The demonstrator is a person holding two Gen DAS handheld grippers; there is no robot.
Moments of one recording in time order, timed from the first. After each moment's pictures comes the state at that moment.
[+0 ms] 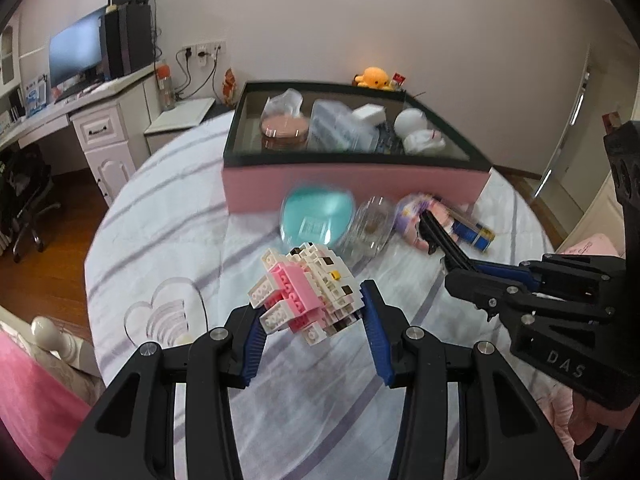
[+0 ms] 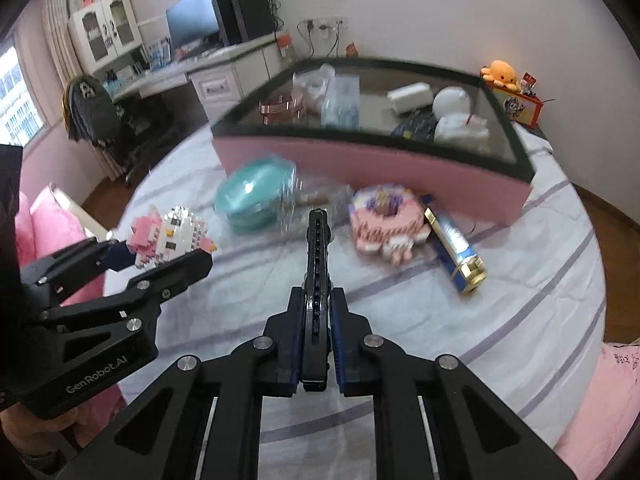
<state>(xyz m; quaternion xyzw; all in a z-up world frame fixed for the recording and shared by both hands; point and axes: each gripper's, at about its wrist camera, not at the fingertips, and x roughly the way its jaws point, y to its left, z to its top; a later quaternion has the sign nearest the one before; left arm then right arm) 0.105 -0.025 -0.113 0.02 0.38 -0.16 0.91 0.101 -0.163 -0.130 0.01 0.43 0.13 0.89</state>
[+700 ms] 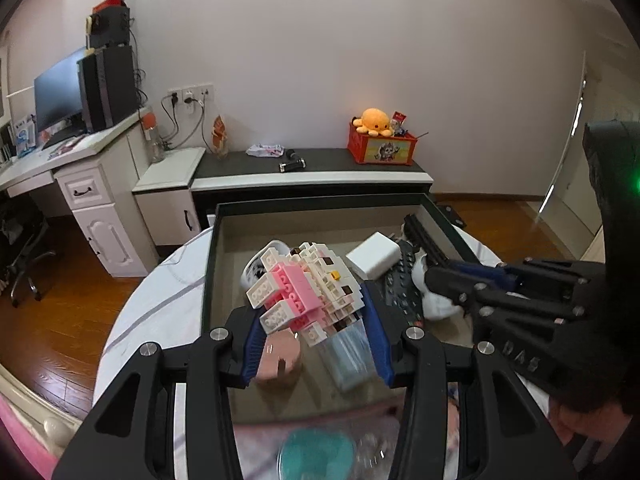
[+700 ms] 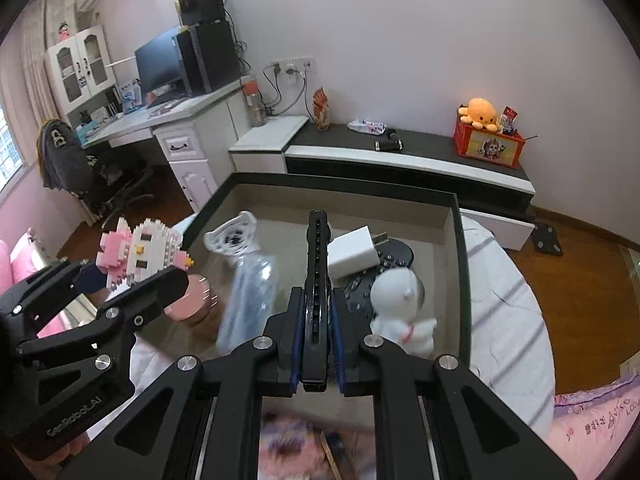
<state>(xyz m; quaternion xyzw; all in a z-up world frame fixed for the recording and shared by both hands) 0.263 -0.076 -0.045 0.03 0.34 -0.16 0.93 0.269 -0.198 -0.073 0.01 0.40 0.09 0.91</state>
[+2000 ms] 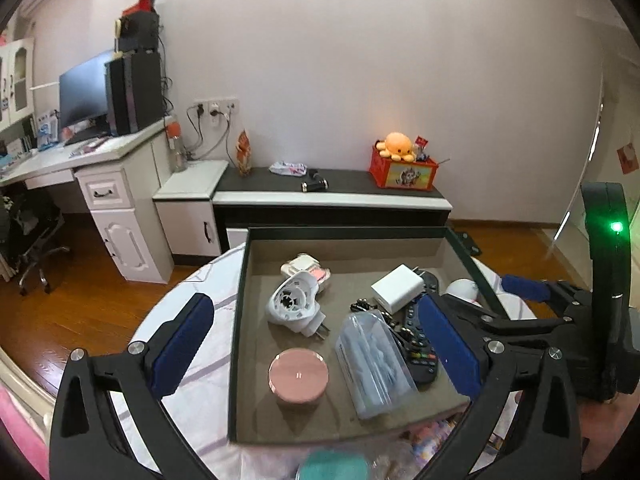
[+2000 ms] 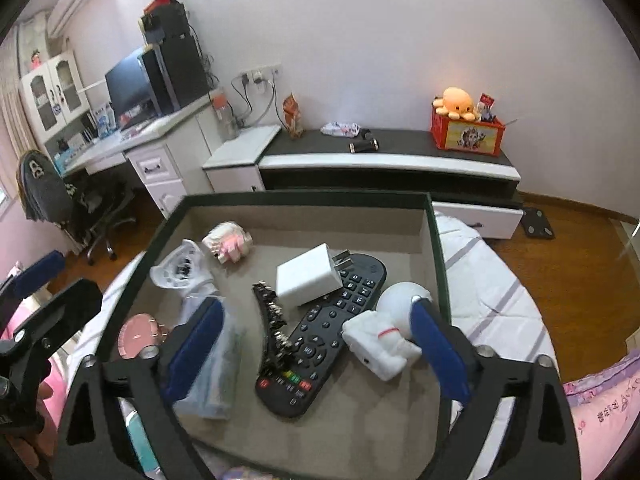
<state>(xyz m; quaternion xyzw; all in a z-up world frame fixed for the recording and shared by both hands) 0.246 -0.055 -0.025 0.00 0.30 -0.12 0.95 0.268 -0.227 -0.073 0.05 0.37 0.05 0.93</state>
